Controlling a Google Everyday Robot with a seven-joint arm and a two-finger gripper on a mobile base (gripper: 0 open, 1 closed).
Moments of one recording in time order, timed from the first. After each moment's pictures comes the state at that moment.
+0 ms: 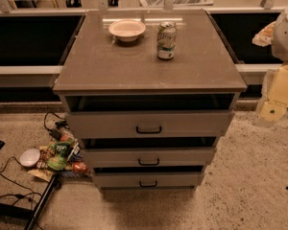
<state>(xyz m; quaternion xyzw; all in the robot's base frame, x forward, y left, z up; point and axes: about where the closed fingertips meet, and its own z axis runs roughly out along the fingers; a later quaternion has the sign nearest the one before) 0.438 -0.217 0.976 -0.60 0.78 -0.03 0.16</state>
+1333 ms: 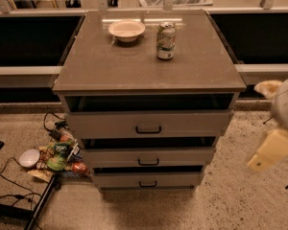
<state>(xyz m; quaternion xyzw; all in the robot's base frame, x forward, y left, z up) 0.406 -0.225 0.891 -0.56 0.80 0.00 0.23</state>
